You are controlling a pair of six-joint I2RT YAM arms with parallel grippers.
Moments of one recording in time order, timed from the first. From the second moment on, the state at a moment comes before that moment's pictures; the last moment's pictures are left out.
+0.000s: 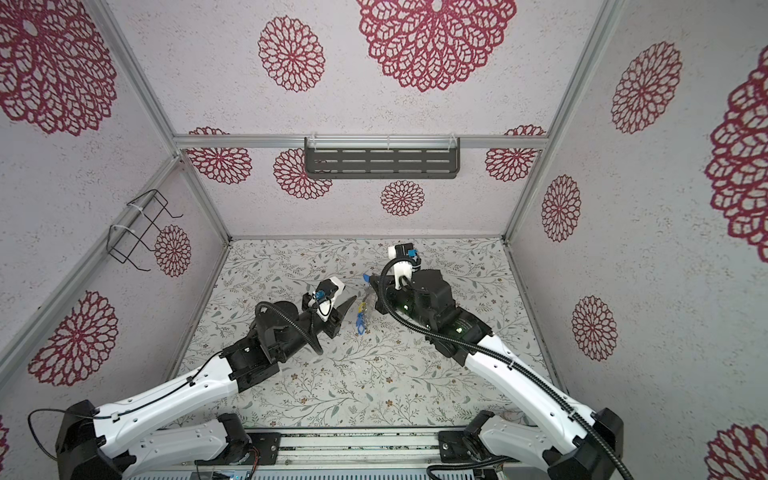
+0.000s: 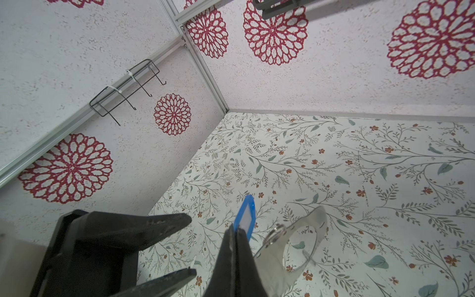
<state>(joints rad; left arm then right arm) -0.90 1.10 0.82 0.15 -0.24 0.17 0.75 1.10 1.07 -0.18 -0.06 0.46</state>
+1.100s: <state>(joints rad) -0.89 1.24 0.93 0.14 -0.19 0.20 0.75 1.12 1.07 -0.18 -0.08 0.46</state>
